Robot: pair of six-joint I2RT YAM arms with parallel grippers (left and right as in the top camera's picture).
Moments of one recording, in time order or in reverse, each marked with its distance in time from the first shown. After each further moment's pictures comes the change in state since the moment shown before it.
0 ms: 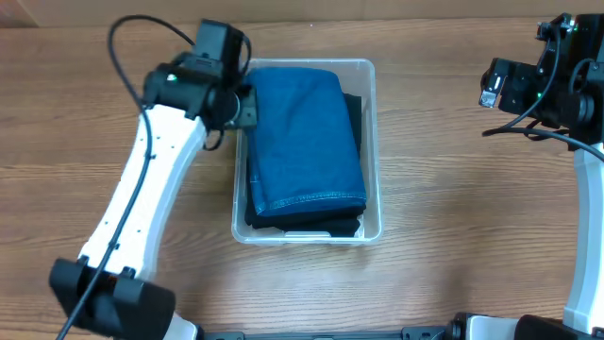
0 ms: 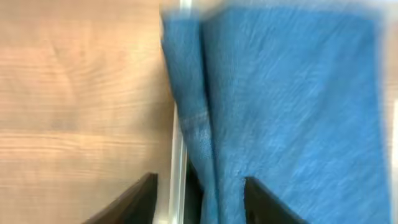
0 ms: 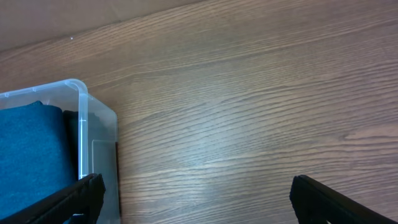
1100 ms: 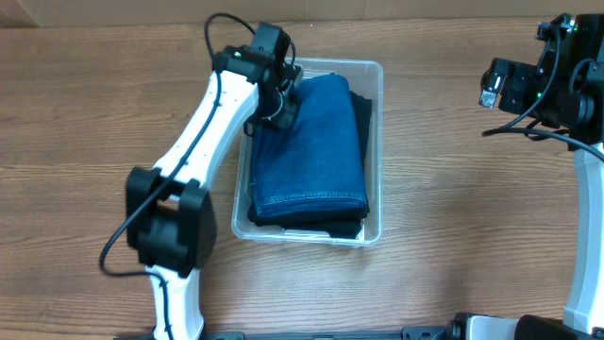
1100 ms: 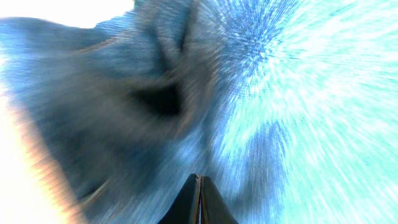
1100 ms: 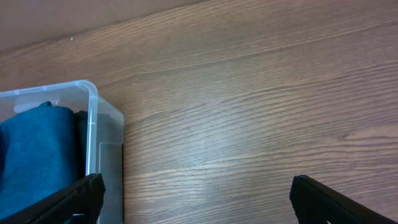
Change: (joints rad) left arm -0.069 0.384 0.185 -0.034 0.153 0.288; right arm 0.000 0.000 0.000 0.003 -0.001 0.000
